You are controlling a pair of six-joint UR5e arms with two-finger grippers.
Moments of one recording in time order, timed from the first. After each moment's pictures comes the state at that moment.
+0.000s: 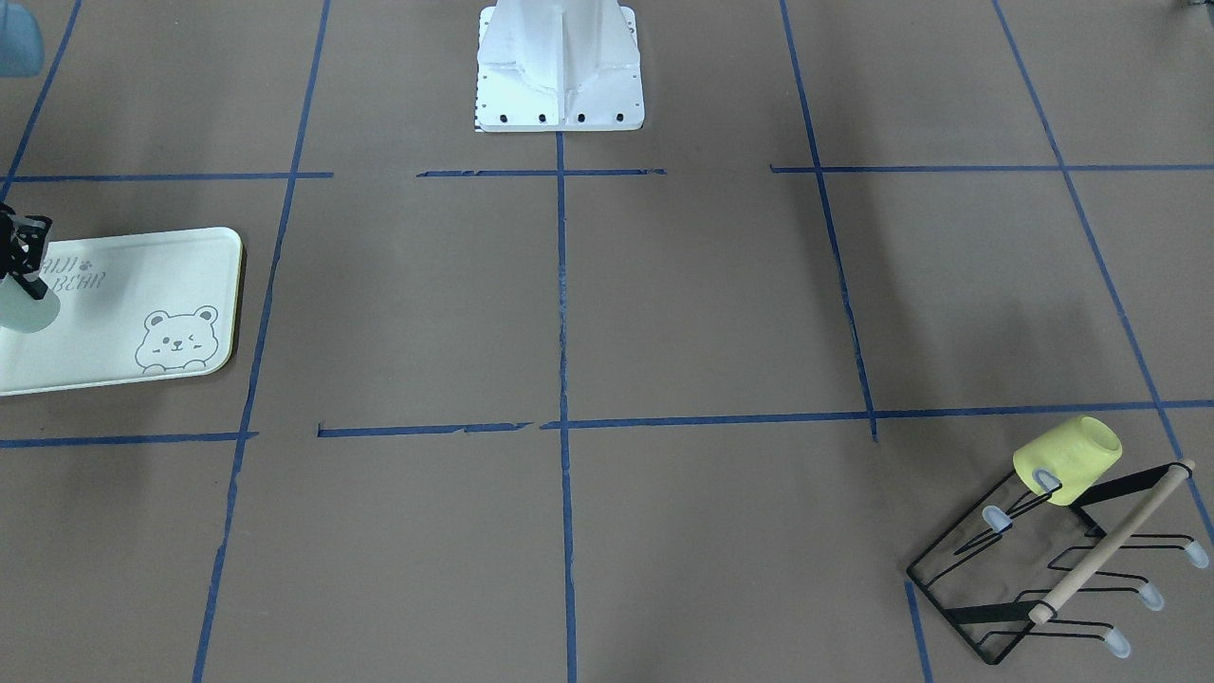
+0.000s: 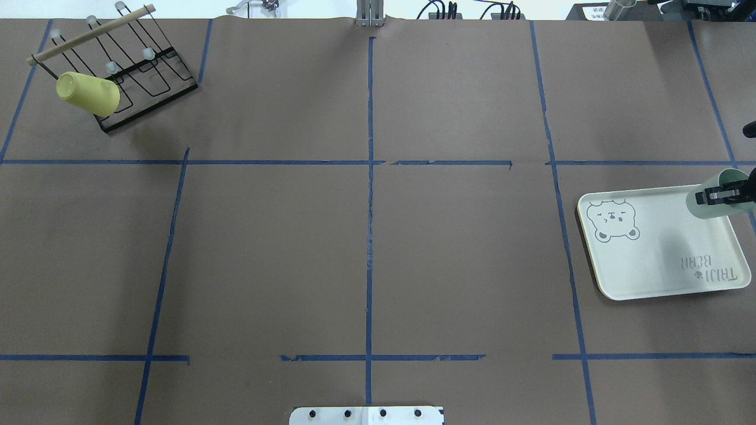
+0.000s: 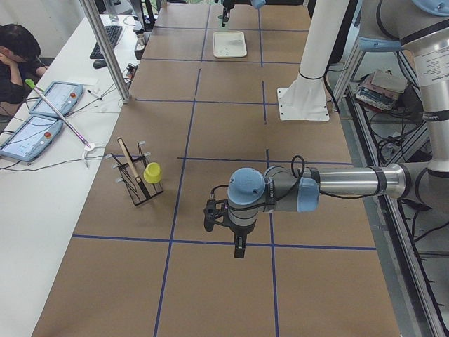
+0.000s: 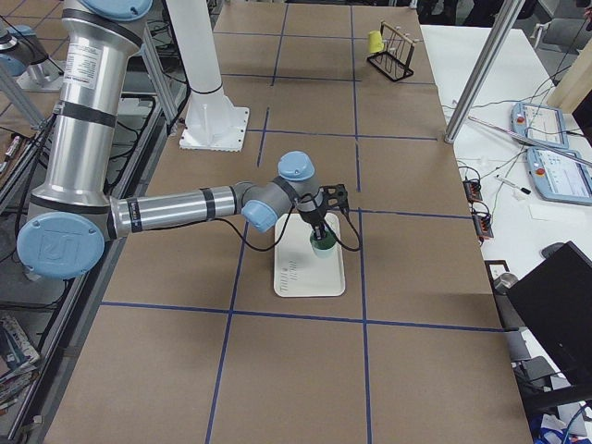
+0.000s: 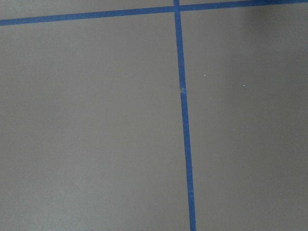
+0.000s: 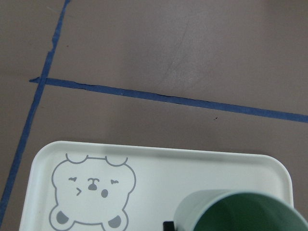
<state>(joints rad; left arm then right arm) -1.62 -1.23 -1.88 -1.59 -2.33 0.08 1.01 -1.79 1.87 -0.94 2.02 0.71</state>
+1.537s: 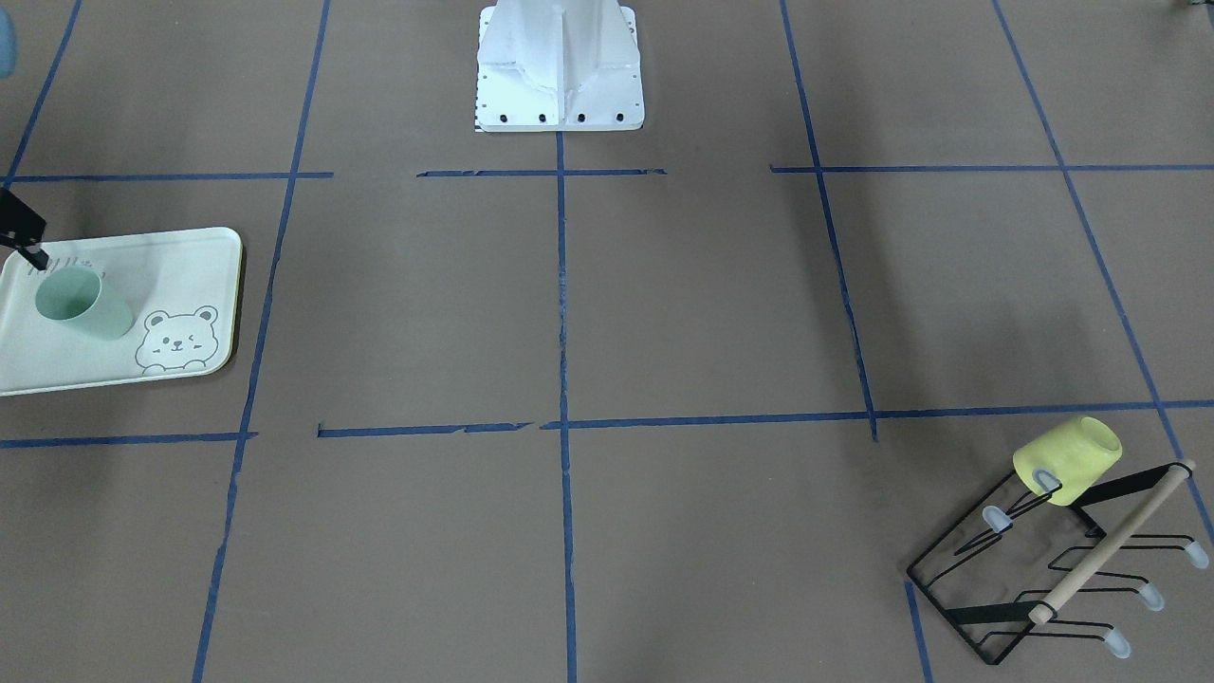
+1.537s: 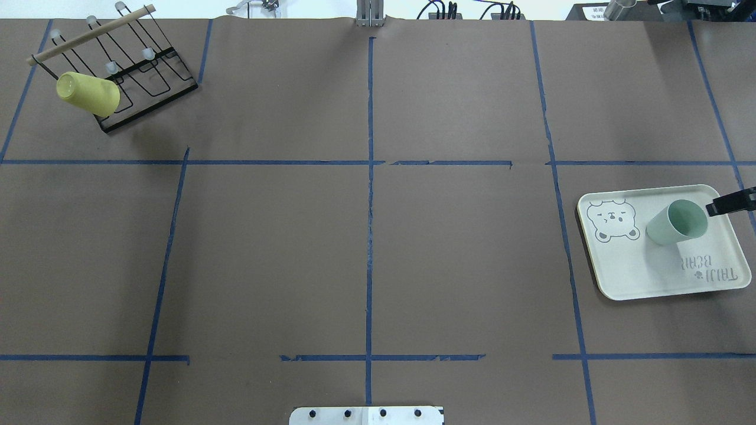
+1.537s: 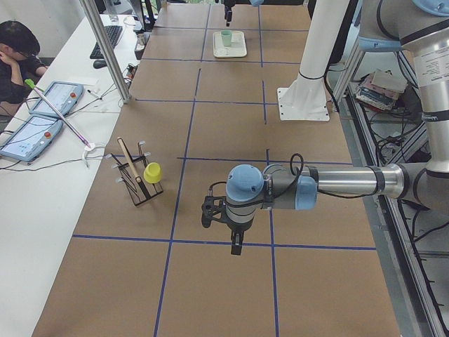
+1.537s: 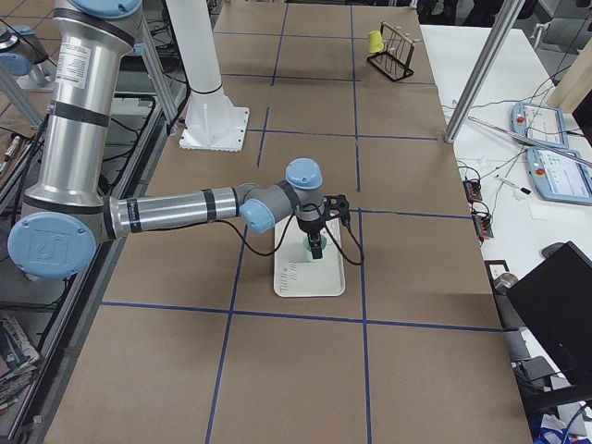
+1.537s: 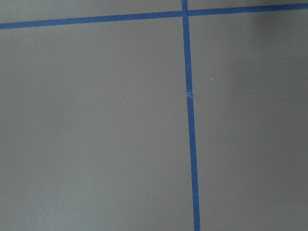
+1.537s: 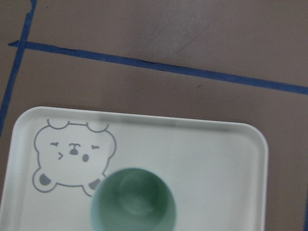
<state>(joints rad) -1.62 -1.23 -1.89 -1.60 -2.34 0.08 1.19 -1.79 1.91 -1.21 2.20 0.39</state>
